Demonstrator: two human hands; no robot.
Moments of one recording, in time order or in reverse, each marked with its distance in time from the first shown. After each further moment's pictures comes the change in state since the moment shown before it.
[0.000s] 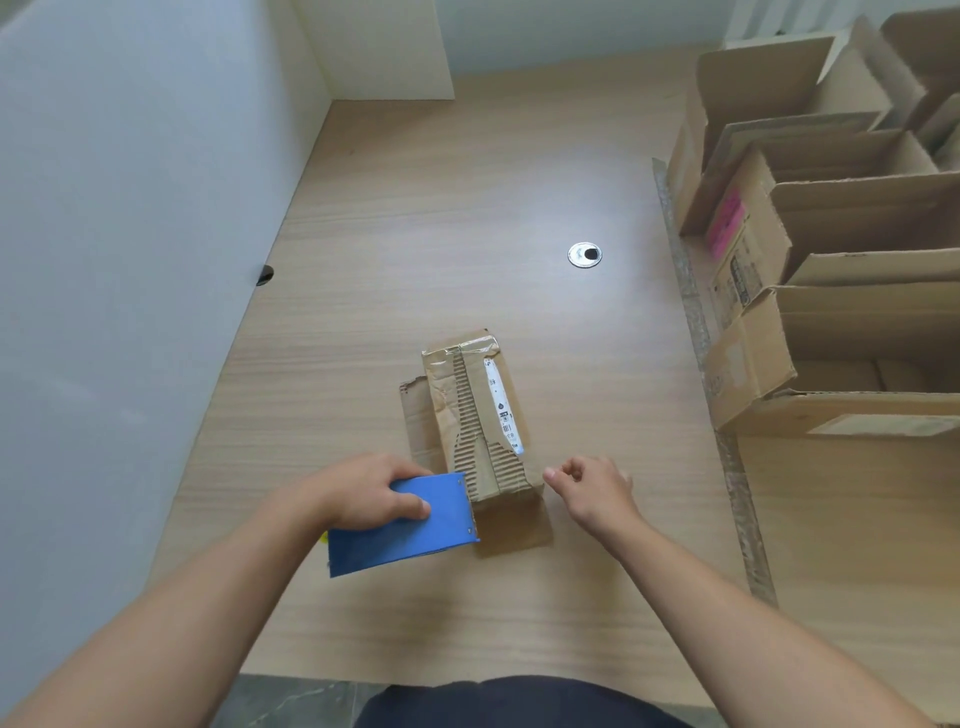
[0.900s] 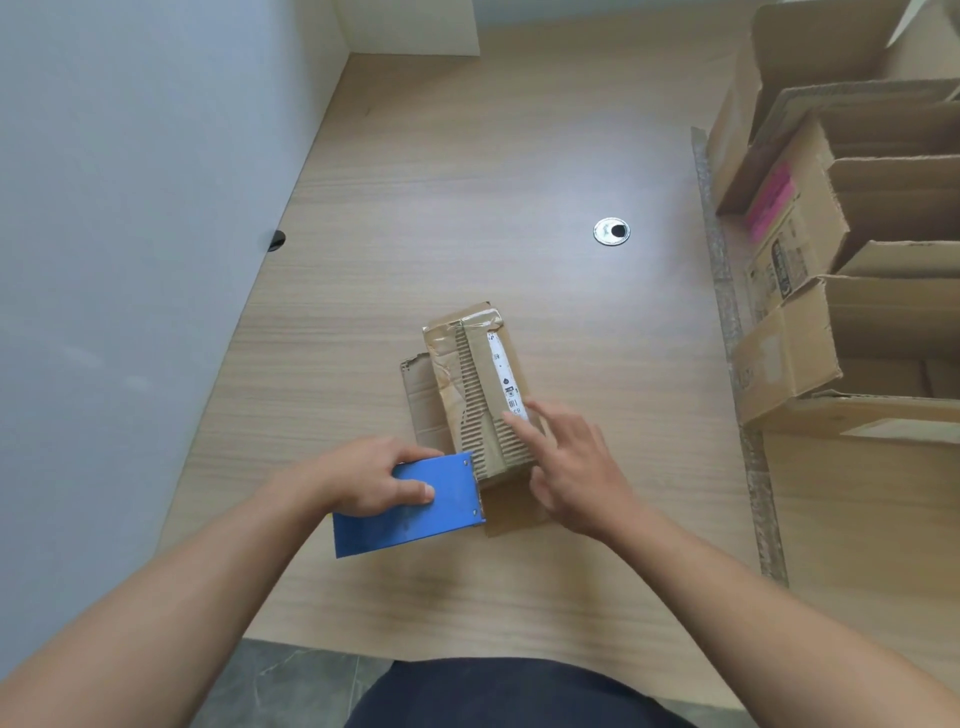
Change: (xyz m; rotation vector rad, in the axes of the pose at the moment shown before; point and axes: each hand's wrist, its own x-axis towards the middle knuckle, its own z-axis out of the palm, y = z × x) left_hand 0.003 -0.010 0.003 -0.034 -0.007 0.020; right_hand 0.003 -0.013 0.007 -0.391 0.209 -0.877
